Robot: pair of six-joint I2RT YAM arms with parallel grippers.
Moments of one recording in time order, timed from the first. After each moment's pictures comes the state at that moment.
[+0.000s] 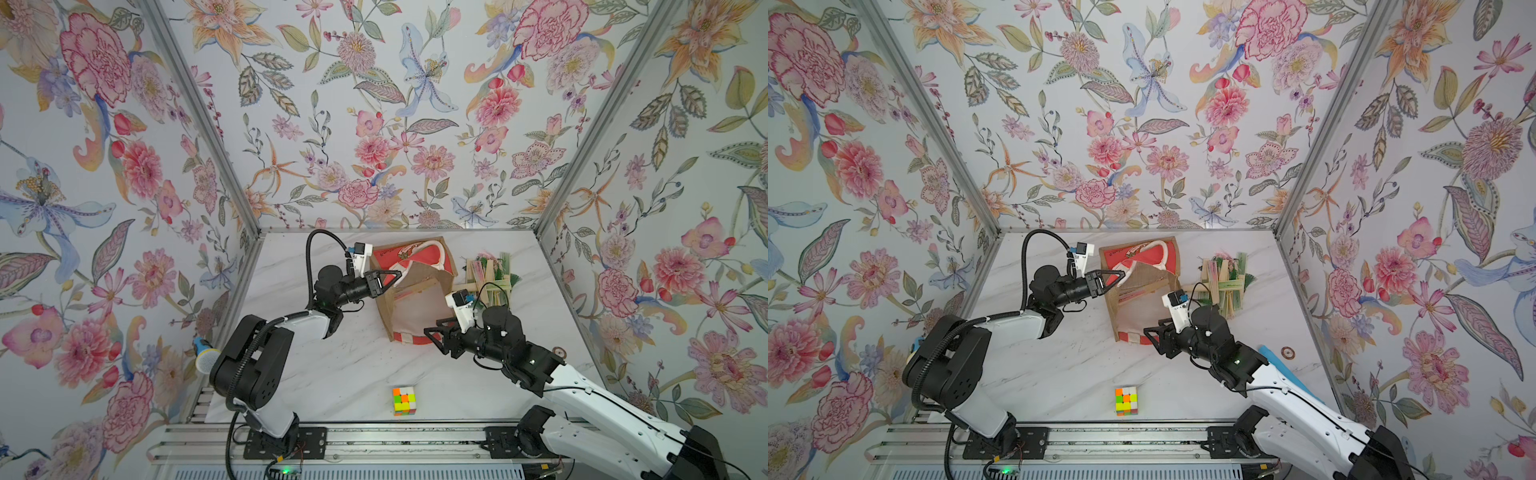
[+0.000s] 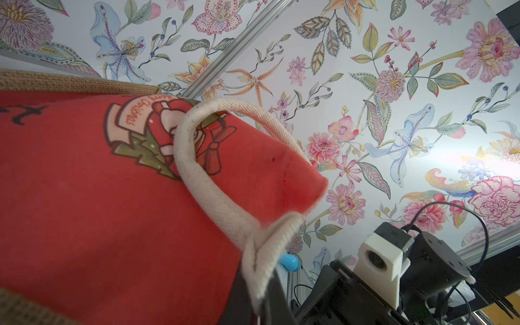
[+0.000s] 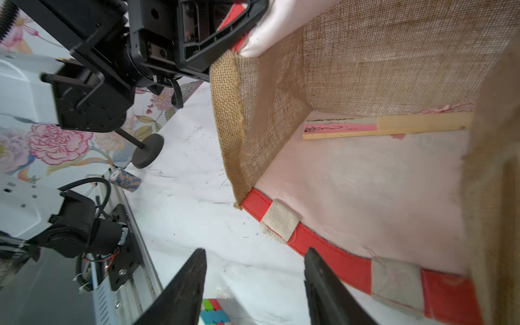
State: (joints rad) left arm -0.42 1.66 0.79 0.95 0.78 -0.94; right arm 0.79 0.93 0.56 -0.07 -0.15 0.36
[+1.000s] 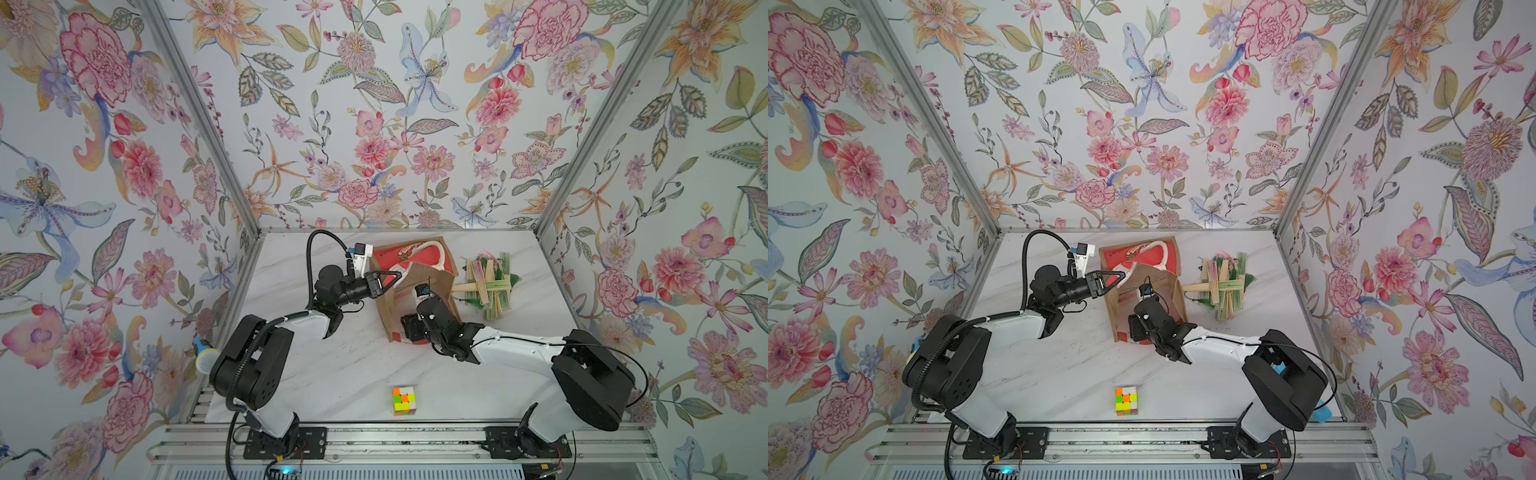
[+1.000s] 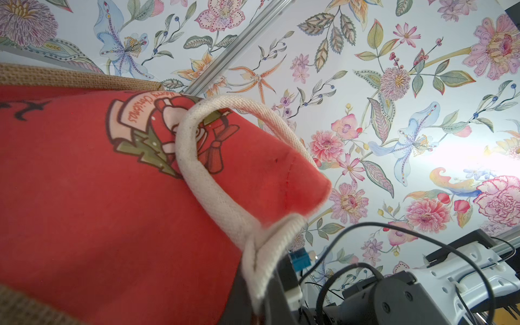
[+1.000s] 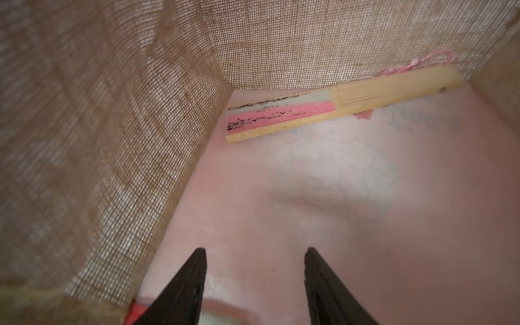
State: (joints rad) left arm -0.42 1.66 0.79 0.93 0.78 -0.92; right arm 0.84 1.58 0.80 0.08 0.17 0.52
